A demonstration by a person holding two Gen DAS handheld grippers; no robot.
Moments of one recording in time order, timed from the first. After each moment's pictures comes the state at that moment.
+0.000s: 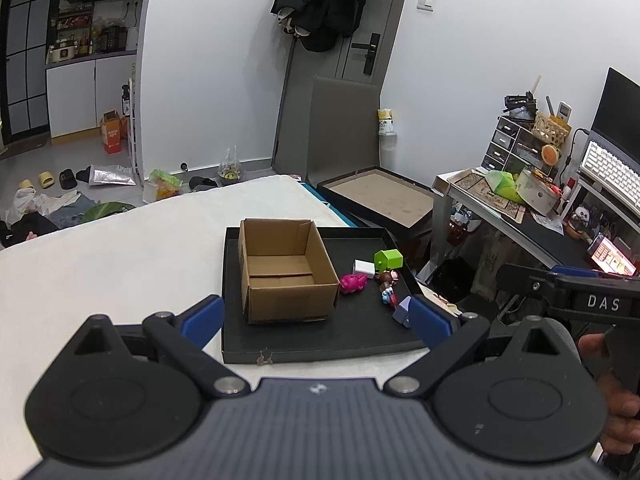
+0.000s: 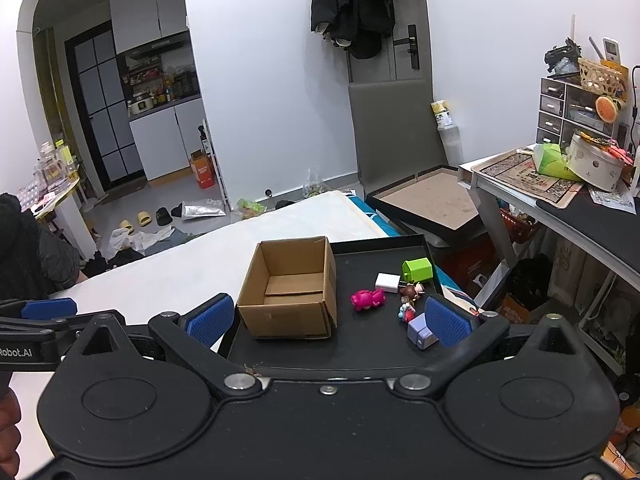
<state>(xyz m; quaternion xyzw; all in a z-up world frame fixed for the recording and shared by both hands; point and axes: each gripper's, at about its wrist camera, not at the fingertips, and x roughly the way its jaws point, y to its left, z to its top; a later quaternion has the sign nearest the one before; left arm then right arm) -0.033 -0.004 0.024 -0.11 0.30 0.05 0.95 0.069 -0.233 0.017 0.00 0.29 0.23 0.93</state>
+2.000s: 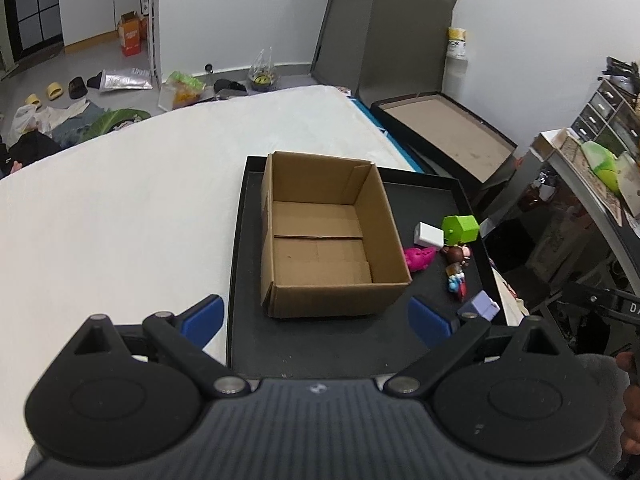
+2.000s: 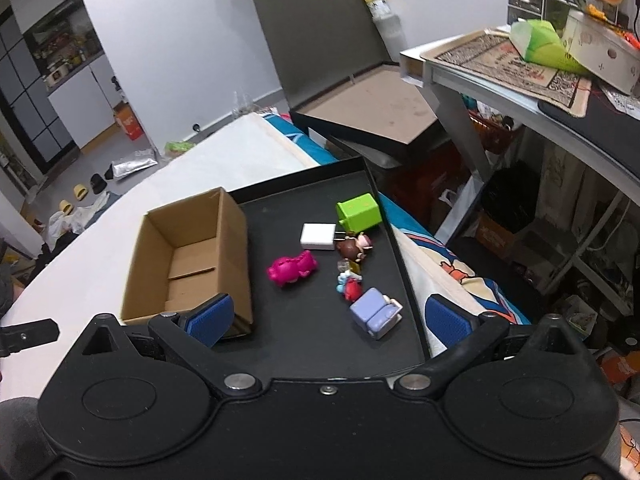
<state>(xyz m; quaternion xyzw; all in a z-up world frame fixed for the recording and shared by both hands) 0.143 0.064 -0.066 -0.16 0.45 0.09 0.88 0.246 -0.242 -0.075 0.03 0.45 0.14 0.88</state>
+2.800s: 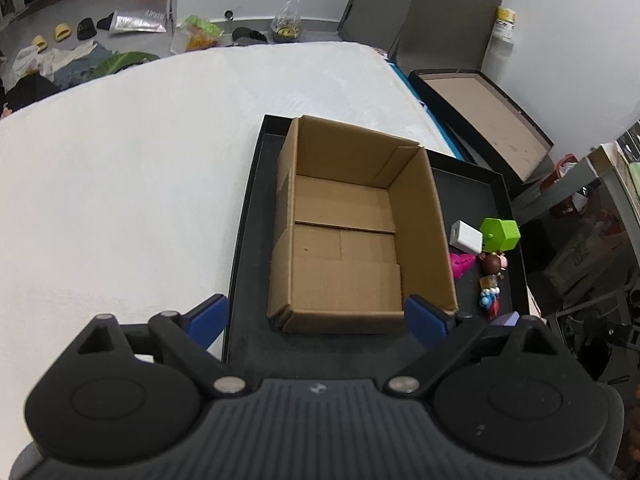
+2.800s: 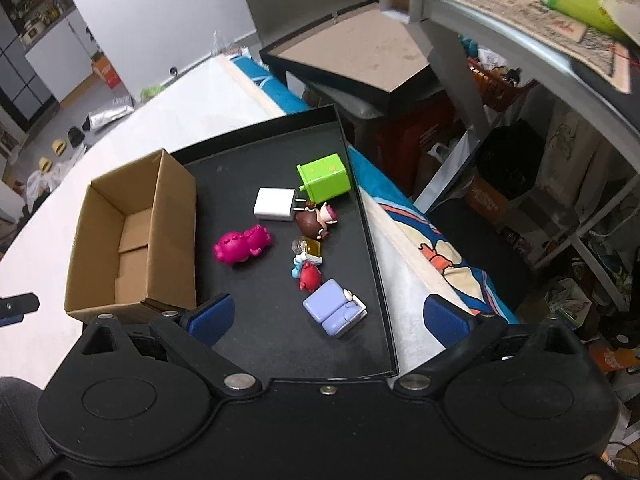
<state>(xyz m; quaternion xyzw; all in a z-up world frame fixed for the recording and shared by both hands) 0.205 0.103 -0.122 -0.22 0.50 0.10 0.83 0.319 -0.253 -0.118 0.00 0.53 0.14 0.83</state>
